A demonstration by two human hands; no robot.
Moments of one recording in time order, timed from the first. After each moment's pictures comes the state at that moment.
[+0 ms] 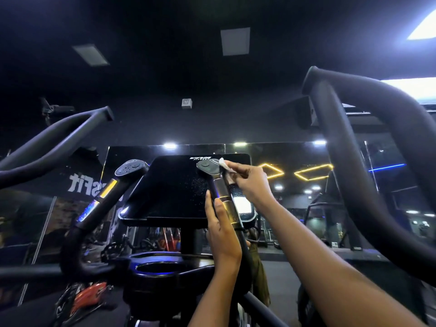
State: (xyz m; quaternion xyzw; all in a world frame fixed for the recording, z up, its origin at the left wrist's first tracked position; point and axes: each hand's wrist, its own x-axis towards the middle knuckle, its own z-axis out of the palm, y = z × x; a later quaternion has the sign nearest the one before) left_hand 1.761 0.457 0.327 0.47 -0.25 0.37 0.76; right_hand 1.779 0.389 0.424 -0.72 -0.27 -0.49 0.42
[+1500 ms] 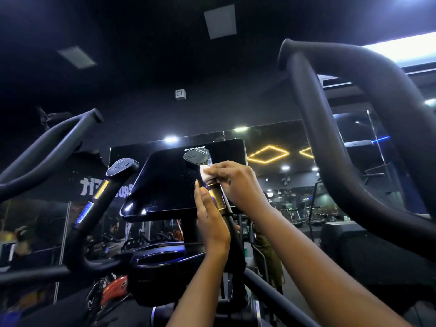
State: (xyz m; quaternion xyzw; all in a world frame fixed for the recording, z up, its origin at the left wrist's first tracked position) left_hand 1.778 0.454 0.321 0.52 -0.20 0.38 0.74; right_hand 1.760 0.390 0.386 -0.69 -0.34 -0.60 0.22
